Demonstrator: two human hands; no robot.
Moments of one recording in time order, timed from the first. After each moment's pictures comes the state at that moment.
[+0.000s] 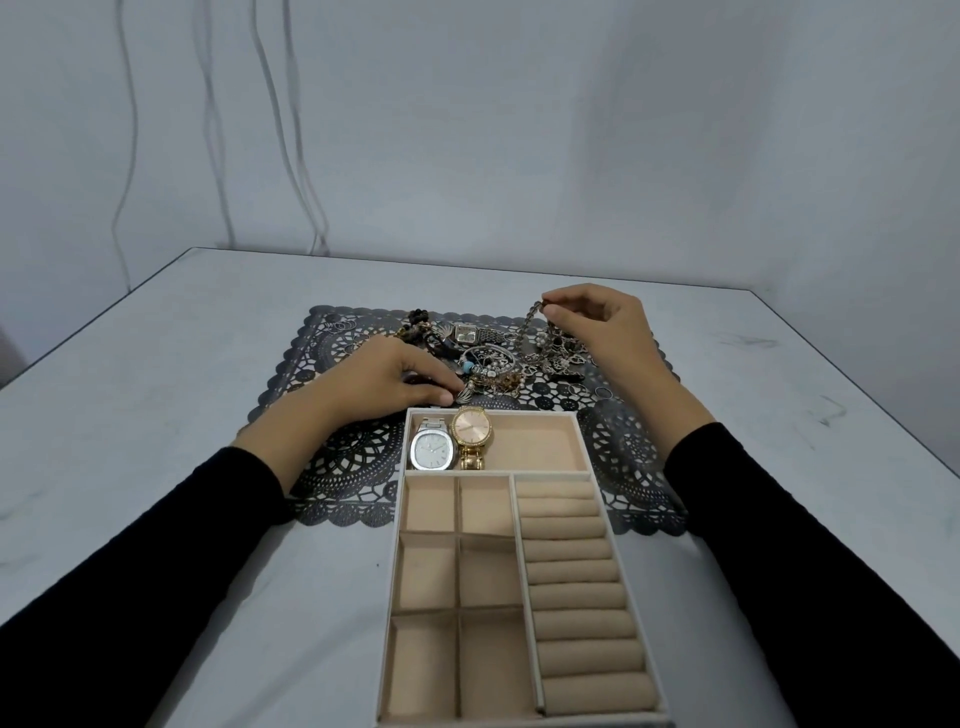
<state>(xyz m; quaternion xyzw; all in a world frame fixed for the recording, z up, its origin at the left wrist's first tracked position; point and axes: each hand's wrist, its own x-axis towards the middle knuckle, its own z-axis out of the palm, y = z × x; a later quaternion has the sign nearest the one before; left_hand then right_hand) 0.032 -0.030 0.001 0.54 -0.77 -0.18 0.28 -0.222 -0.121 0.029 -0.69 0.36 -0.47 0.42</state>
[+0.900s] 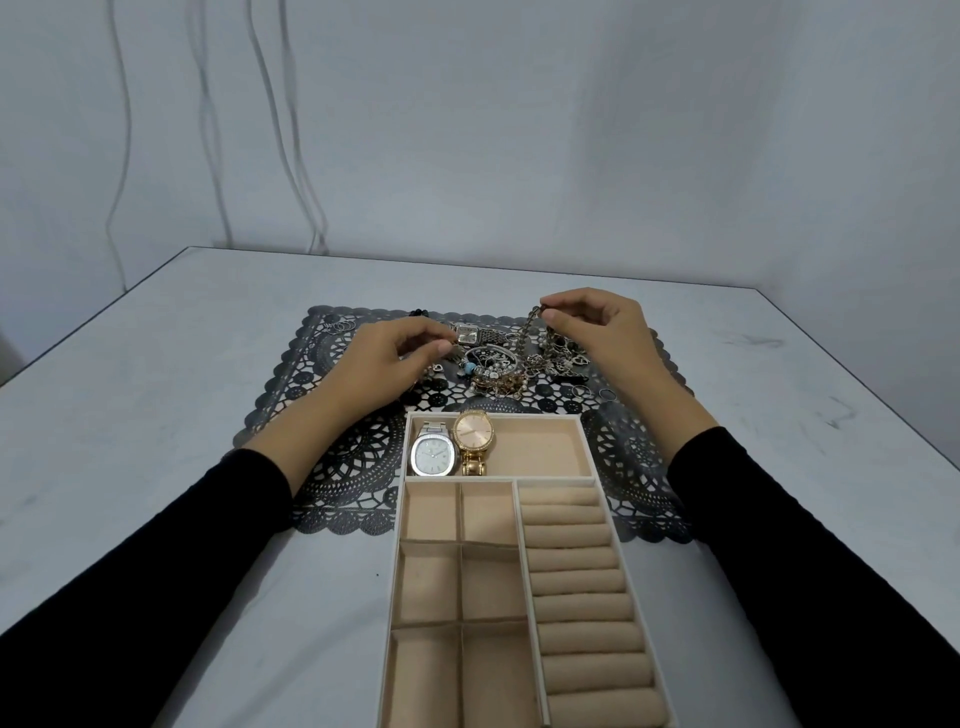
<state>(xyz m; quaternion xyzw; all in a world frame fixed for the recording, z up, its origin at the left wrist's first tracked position) 0.027 -0.042 -0.005 0.57 -0.69 -0.13 0.42 -0.220 -0.120 0.027 -0.69 0.36 -0.46 0.43</state>
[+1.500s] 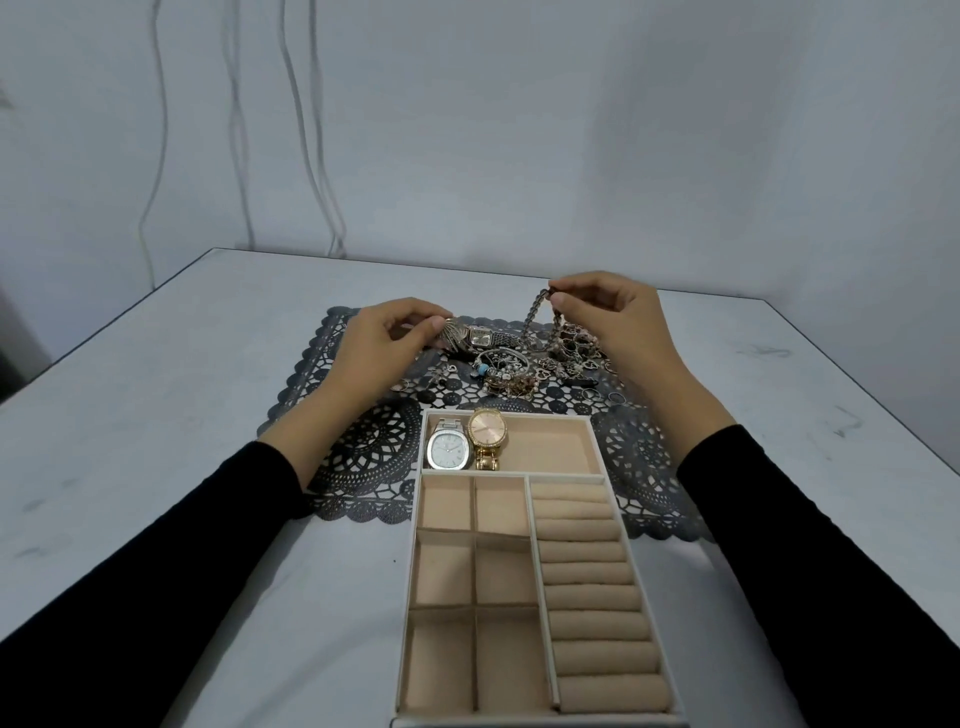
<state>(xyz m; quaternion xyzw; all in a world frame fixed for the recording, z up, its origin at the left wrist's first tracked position) 0.027 -0.026 0.007 0.57 -0.58 -0.17 0.55 -0.214 -0.105 0.050 -0.69 0.32 -0.49 0.43</state>
